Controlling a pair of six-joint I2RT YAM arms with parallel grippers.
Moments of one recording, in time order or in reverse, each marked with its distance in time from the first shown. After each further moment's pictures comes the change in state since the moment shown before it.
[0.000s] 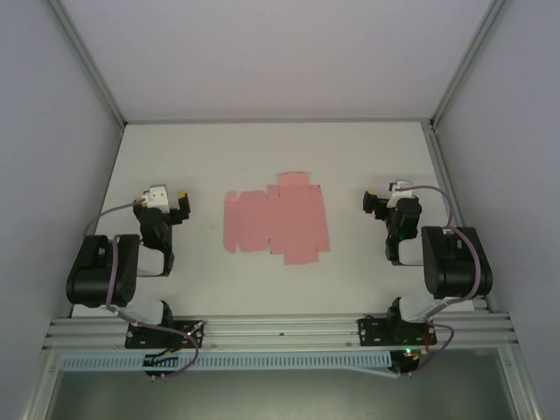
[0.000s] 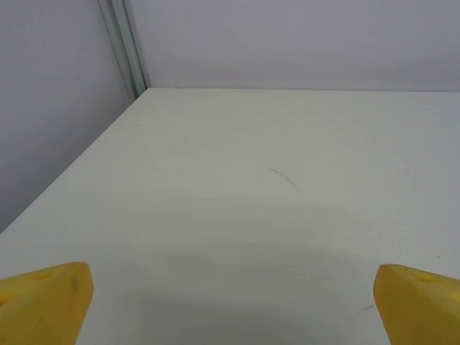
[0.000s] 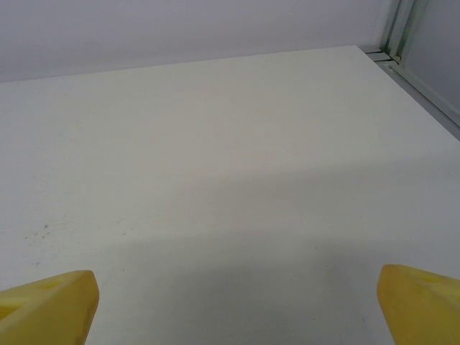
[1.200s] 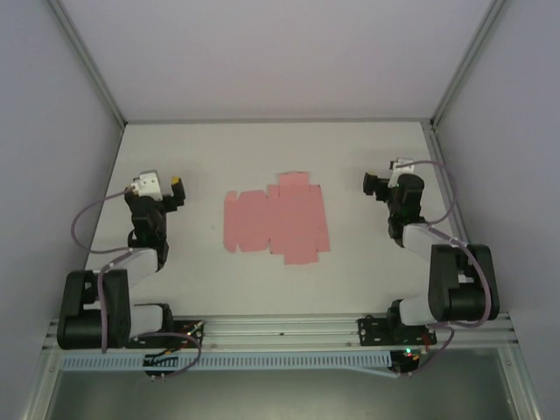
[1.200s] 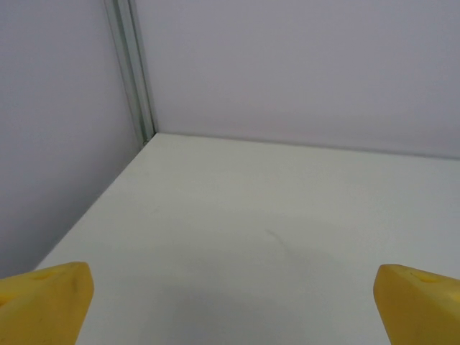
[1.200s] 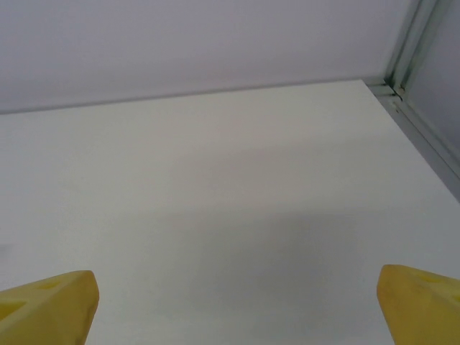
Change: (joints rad) left arm -0.001 -0.306 0.130 -0.373 0.005 -0.061; right arm 0.054 -0.180 0.266 -0.495 0.035 0.011
